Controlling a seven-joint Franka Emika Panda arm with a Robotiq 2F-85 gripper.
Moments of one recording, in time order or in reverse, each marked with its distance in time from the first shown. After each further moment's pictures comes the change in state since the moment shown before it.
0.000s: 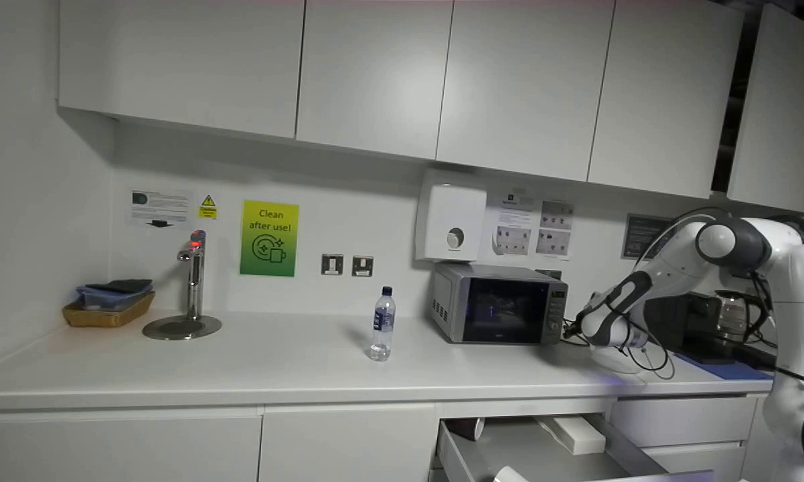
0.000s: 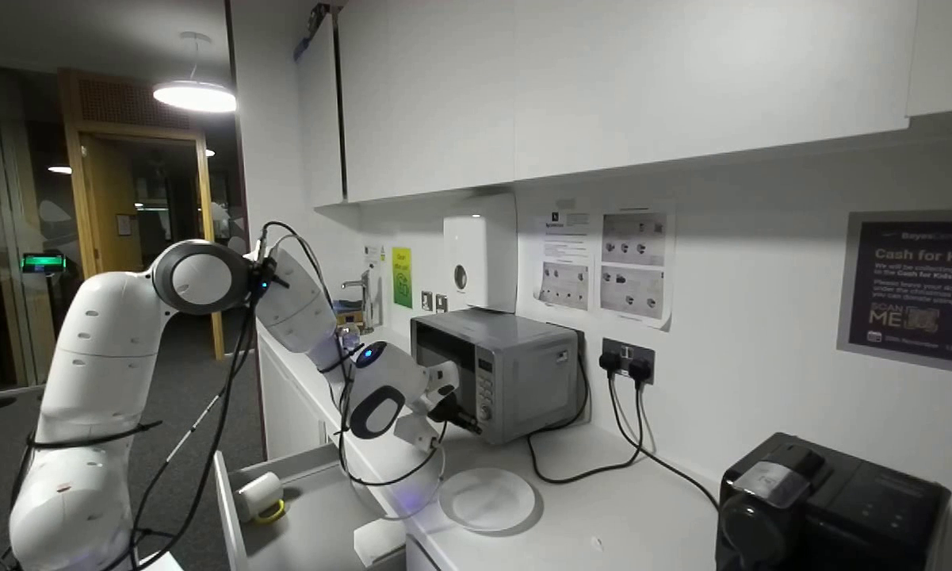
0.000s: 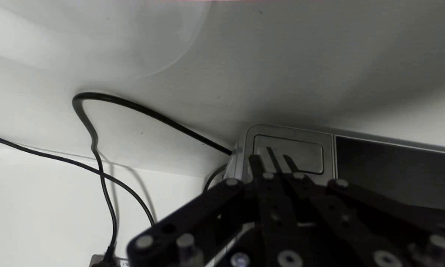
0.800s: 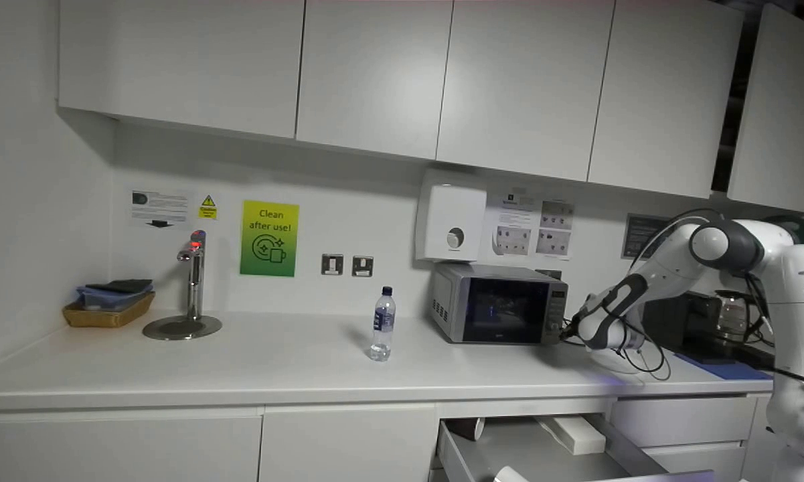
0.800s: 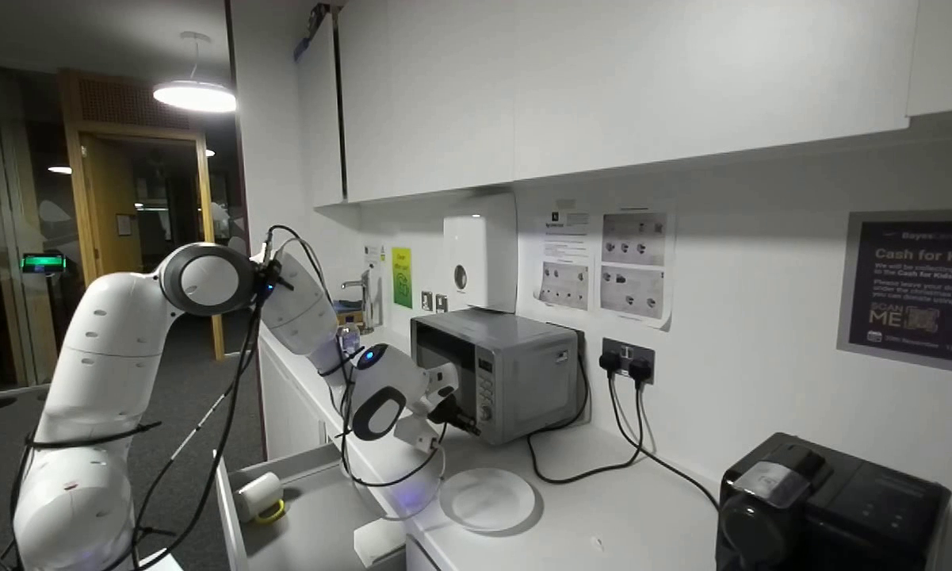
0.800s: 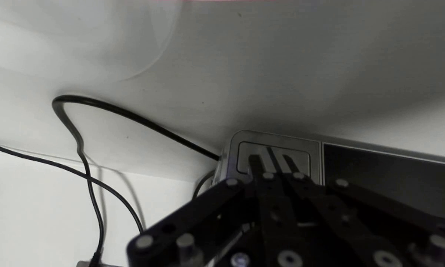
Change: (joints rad) arm 0.059 0.033 -0.047 0.021 -0.021 0.000 0.029
